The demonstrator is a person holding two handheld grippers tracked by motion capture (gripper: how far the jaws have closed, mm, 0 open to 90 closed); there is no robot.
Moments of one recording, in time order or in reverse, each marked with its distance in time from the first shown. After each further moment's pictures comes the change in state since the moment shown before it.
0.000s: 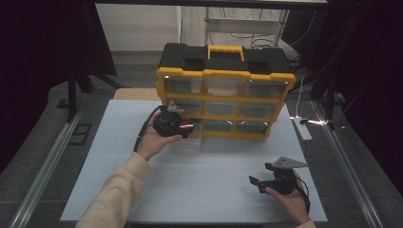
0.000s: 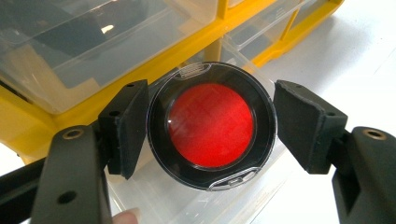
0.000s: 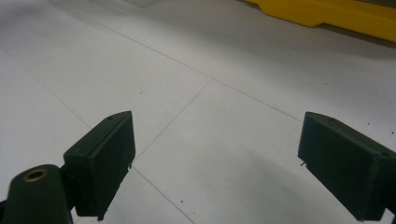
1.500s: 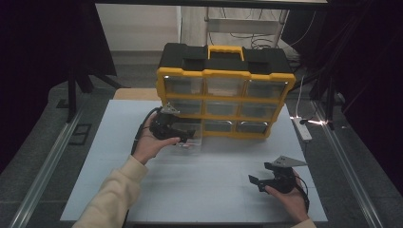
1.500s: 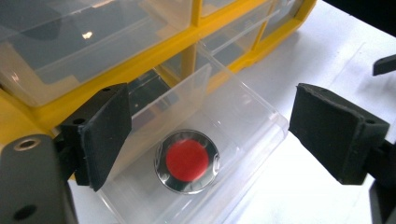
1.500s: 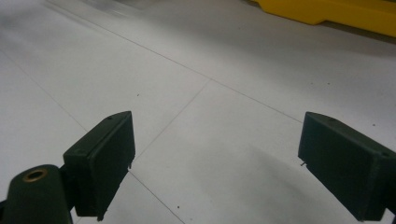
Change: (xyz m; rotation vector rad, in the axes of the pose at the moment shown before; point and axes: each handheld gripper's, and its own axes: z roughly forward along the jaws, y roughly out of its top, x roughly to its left) left arm -0.003 -0.010 -0.015 -0.056 -0.096 -0.025; right arm -0.004 0.000 0.004 0.000 0.018 0.017
